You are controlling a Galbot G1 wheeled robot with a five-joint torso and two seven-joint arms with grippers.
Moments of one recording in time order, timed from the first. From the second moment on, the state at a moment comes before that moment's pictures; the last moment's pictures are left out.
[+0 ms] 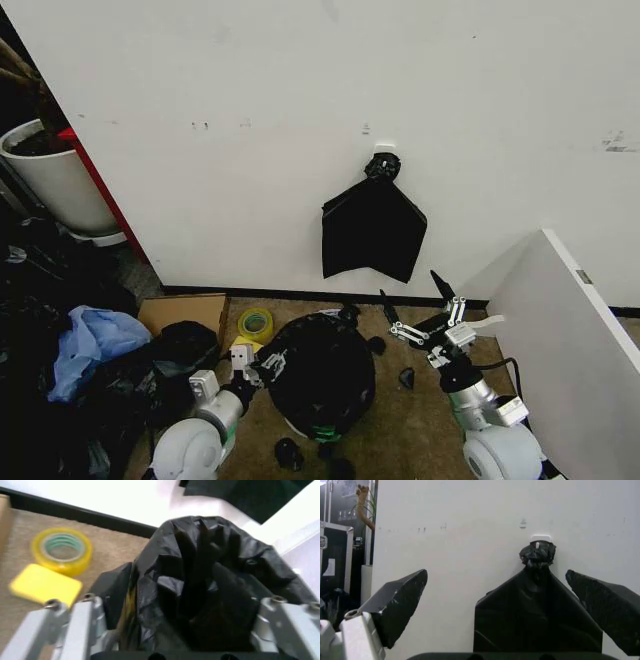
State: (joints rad) left arm 1.47 -1.14 -0.33 -1.98 -0.73 0.29 -0.07; right arm -1.48 1.06 0.33 2.02 0.28 0.55 -0.04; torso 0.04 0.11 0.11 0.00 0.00
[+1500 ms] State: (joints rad) left arm 1.53 -1.29 -0.35 -2.19 -0.27 -0.23 -0.04; right arm -1.62 1.21 0.58 2.16 0.18 0.19 0.12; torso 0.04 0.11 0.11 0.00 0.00
